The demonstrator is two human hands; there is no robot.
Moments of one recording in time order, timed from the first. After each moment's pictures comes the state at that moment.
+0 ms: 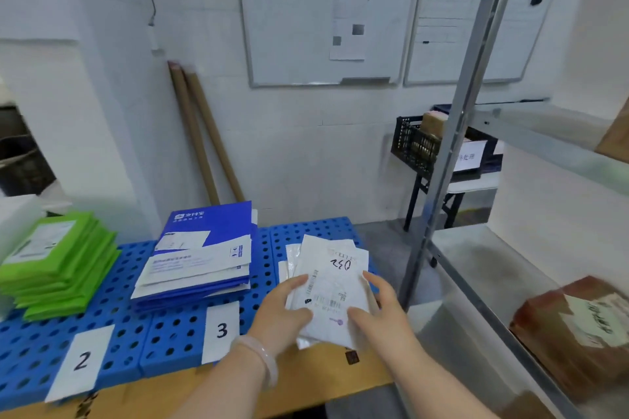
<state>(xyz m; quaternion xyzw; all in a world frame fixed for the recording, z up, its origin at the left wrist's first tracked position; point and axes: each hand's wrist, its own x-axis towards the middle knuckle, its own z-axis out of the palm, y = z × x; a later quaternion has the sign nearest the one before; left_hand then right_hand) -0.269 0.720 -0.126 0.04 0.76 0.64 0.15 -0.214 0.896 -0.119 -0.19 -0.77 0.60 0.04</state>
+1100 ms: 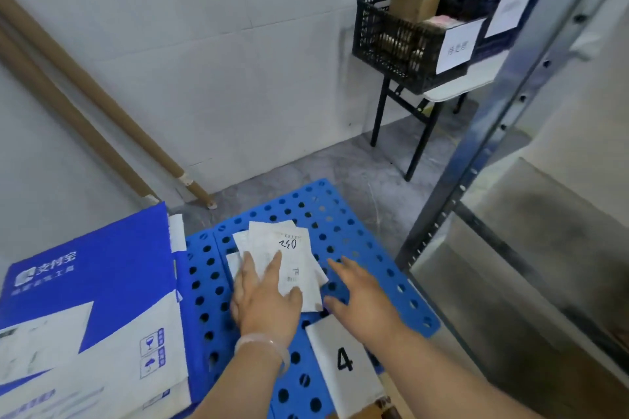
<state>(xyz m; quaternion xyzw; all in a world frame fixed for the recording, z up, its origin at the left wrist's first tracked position) -0.529 0.789 -0.256 0.04 0.96 0.26 0.13 -0.465 0.939 -0.269 -0.19 -0.90 0.39 -0.07</state>
